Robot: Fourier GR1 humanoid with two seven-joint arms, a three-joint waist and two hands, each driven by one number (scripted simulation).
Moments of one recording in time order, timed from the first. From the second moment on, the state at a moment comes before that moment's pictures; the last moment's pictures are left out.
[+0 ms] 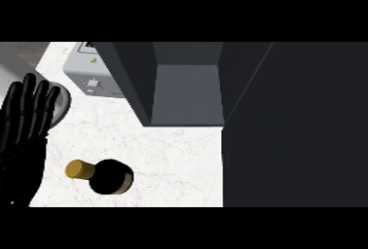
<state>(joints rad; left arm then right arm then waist) -0.02 0.10 0.00 -2.10 0.00 -0.02 0.00 0.01 -0.10 -0.01 -2.10 0.00 -0.02 0.01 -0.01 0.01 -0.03</state>
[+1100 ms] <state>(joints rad) -0.11 0.00 -0.21 -2.10 -0.05 0.50 0.26 0.21 -0.14 0.06 -2.35 -0.20 0.15 0.22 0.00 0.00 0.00</state>
